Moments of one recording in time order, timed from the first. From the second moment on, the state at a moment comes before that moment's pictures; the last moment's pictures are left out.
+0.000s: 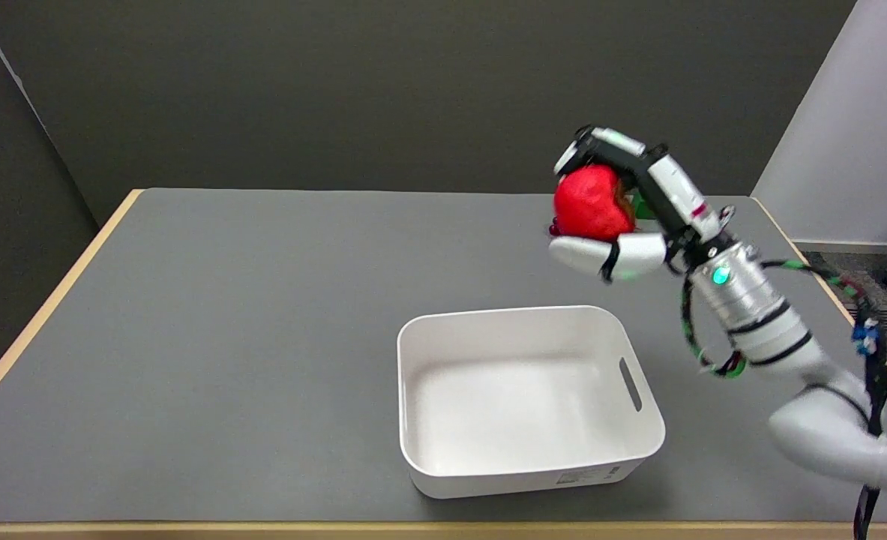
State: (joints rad) arm -0.17 -0.75 -1.78 1.49 0.59 0.91 0.97
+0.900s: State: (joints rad) arm -0.29 -0.84 -2.02 1.52 0.48 1.26 0.97
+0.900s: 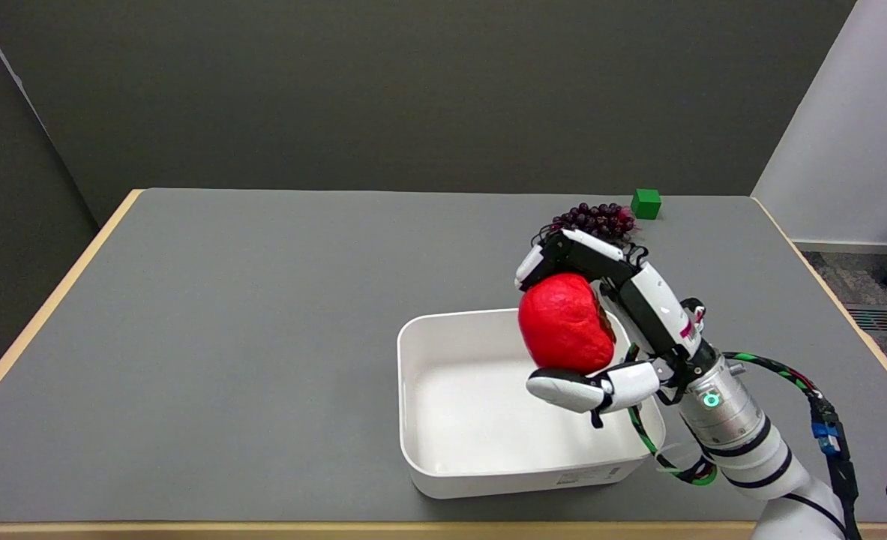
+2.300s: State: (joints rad) arm -0.32 -0.83 -1.85 1.44 0.52 1.15 0.96
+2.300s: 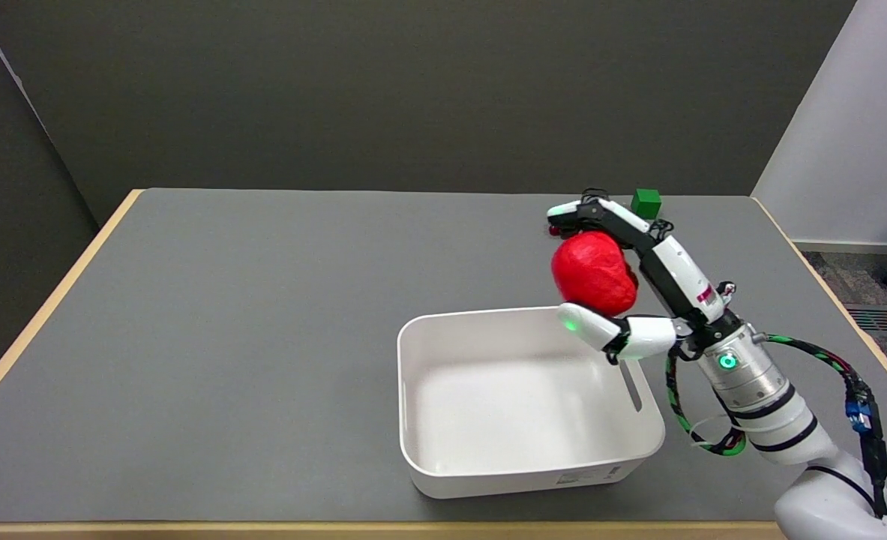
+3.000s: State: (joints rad) arm -0.33 -0.83 -1.85 1.33 0.52 1.32 1.09
